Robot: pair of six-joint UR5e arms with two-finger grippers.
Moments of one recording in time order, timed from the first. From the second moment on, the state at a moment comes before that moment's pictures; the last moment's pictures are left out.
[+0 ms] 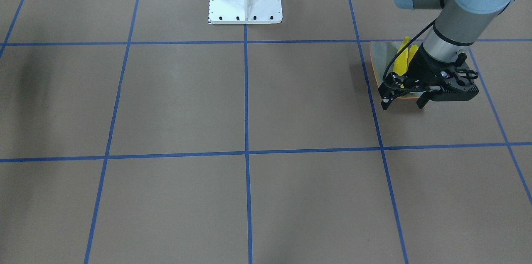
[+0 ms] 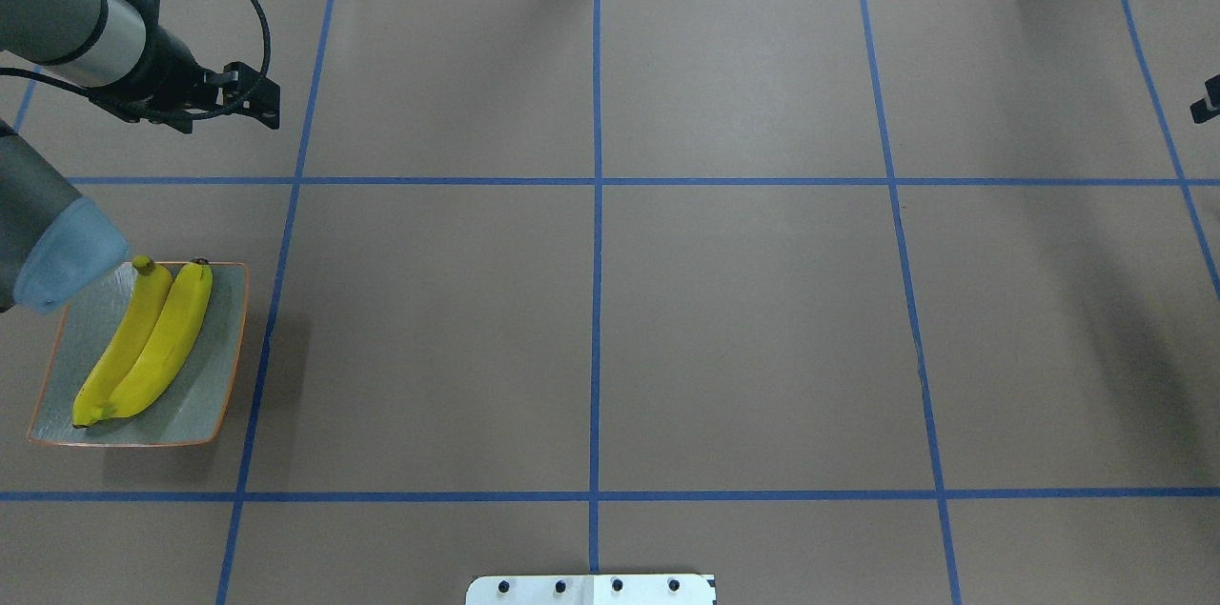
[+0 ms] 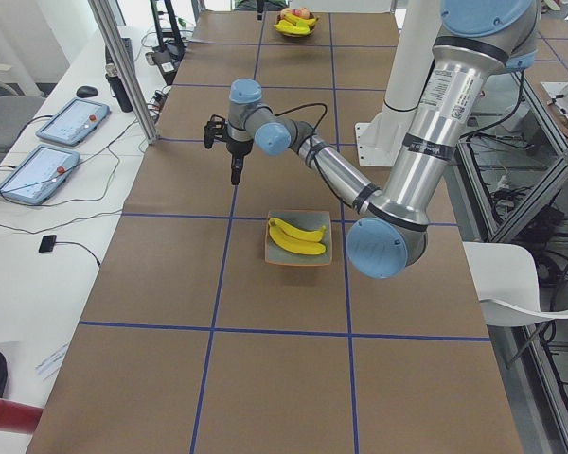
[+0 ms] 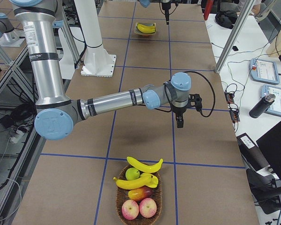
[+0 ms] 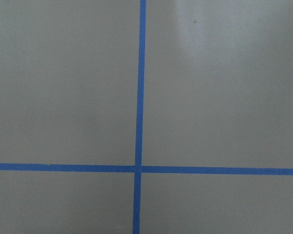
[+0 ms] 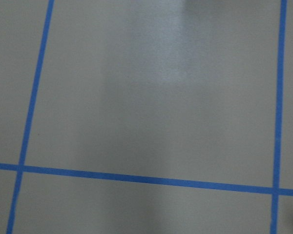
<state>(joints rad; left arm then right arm) -0.97 -1.93 -1.87 -1.67 -2.07 -0.94 1.41 -1.49 1.67 -1.46 2.28 0.26</state>
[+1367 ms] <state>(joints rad) -0.90 -2.00 -1.85 -1.67 -2.07 -1.02 1.59 -1.61 1.44 -1.47 2.23 0.08</state>
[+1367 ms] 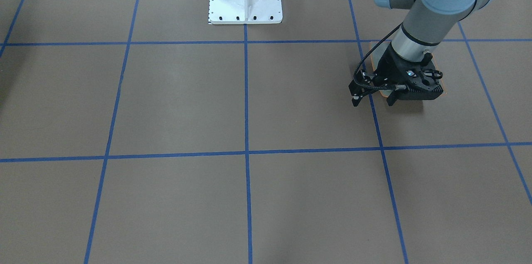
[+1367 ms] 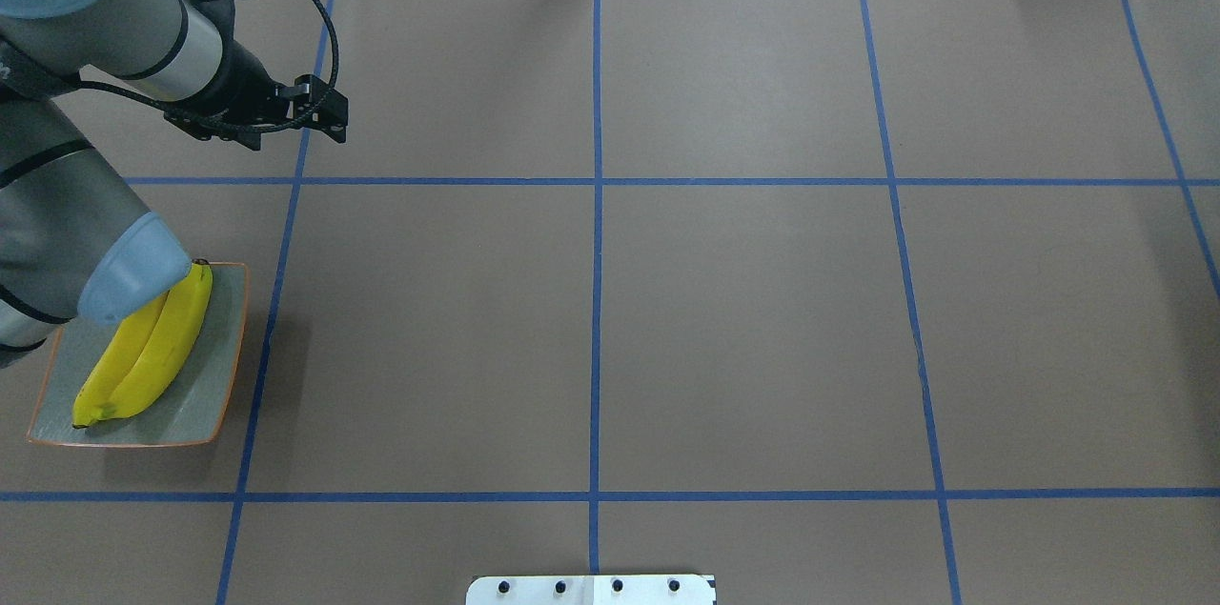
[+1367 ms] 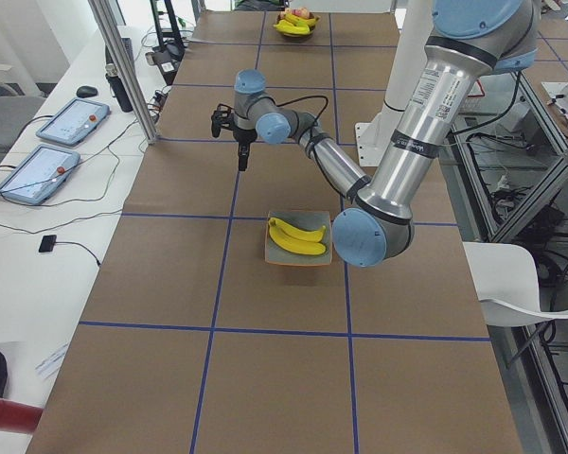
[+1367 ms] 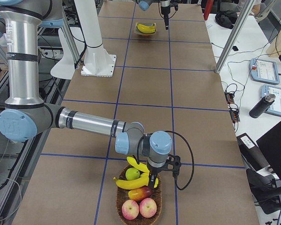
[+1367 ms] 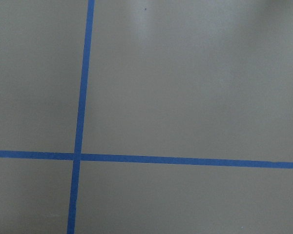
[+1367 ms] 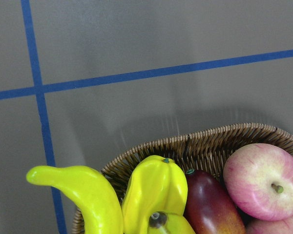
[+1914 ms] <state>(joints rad) -0.89 -2.00 -1.85 -1.67 -2.07 -1.02 1.56 -1.63 1.39 -1.47 2.23 0.00</state>
